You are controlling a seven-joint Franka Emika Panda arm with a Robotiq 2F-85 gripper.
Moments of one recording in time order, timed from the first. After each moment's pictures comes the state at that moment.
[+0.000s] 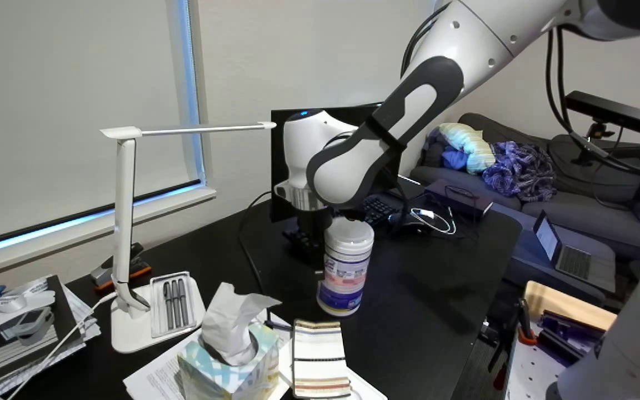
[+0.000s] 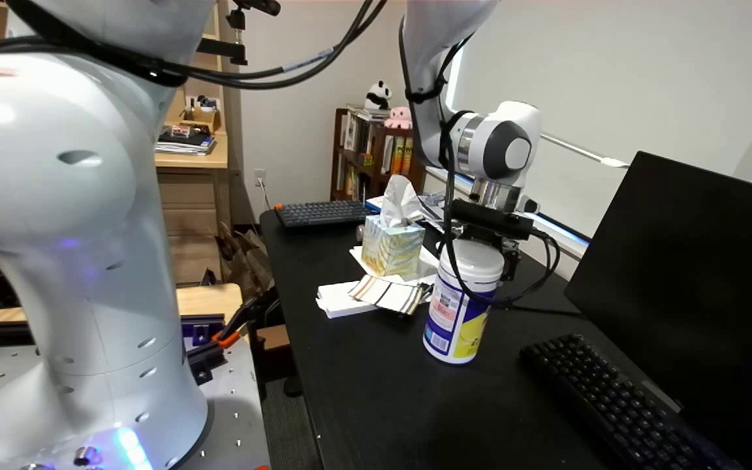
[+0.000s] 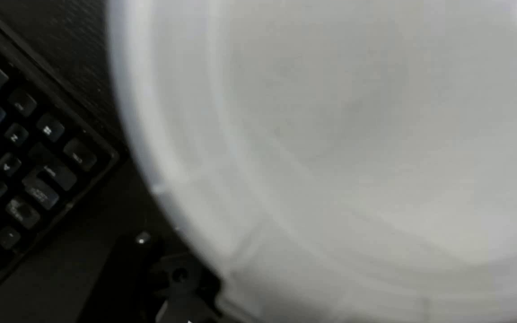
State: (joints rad) arm 0.06 0.41 0.11 -2.10 -0.18 2.37 -0.36
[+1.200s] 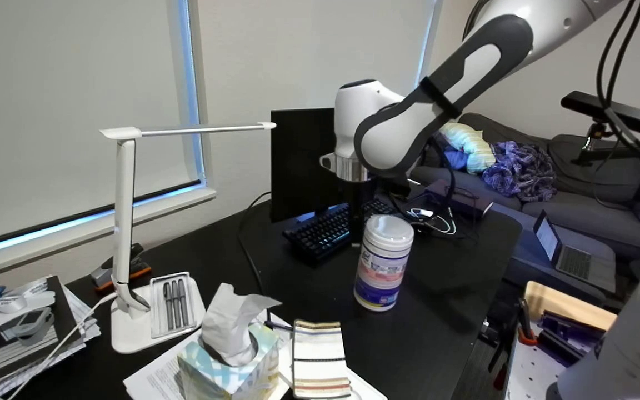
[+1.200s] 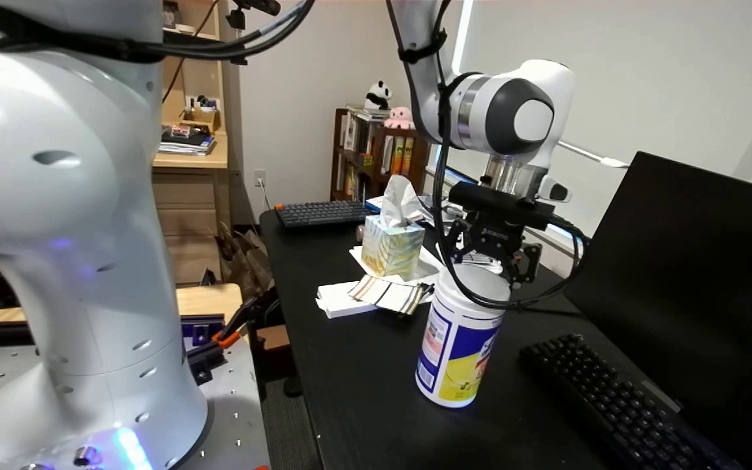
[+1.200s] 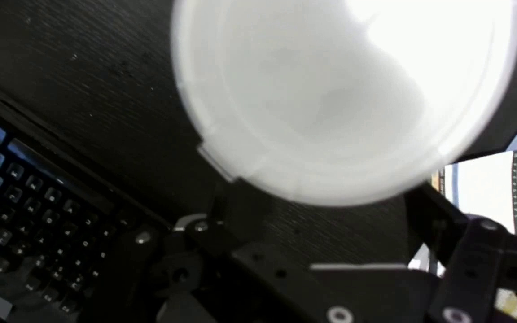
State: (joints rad) arm 0.00 0.15 0.06 -2.32 -0.12 2.38 -0.37
